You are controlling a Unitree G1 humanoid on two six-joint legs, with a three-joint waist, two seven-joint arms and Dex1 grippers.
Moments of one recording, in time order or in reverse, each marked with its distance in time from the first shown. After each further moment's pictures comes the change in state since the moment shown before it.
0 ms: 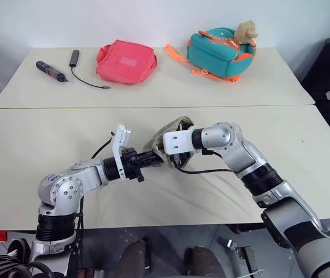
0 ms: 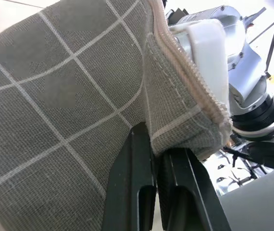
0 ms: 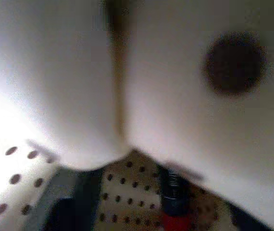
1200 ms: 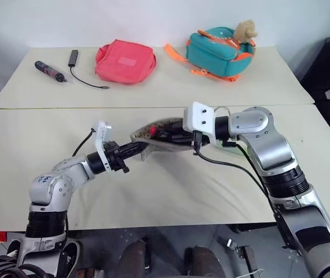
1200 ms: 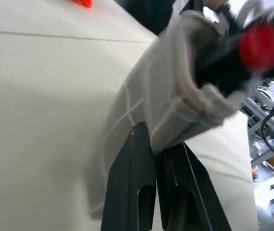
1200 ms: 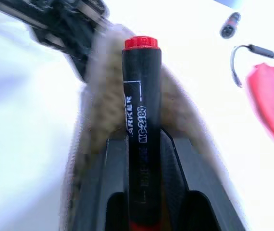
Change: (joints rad) left arm 0.042 0.113 0.007 0.143 0.112 -0.243 -0.123; right arm 0.037 -0.094 -0.193 -0.269 0.370 0.292 0.116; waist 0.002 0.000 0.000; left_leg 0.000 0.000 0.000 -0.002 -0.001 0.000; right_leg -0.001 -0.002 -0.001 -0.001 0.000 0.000
